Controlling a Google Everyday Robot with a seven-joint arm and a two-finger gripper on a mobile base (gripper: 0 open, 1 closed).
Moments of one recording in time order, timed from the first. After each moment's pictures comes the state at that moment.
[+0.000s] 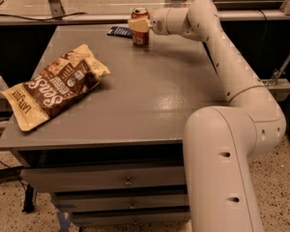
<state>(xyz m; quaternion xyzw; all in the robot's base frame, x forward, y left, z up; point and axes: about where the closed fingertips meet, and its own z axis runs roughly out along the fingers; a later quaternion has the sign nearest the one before) 0.899 0.007 0.887 -0.36 0.69 0.29 0.55</state>
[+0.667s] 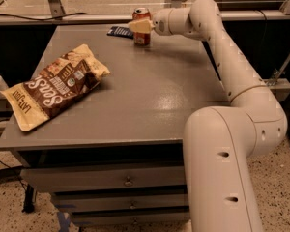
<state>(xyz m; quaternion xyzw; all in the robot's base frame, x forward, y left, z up) 0.900 -0.002 0.886 -0.36 0.70 0.29 0.55</state>
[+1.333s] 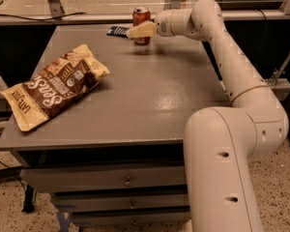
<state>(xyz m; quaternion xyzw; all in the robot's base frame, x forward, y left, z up) 0.898 -0.007 0.881 -0.36 0.71 0.29 0.54</state>
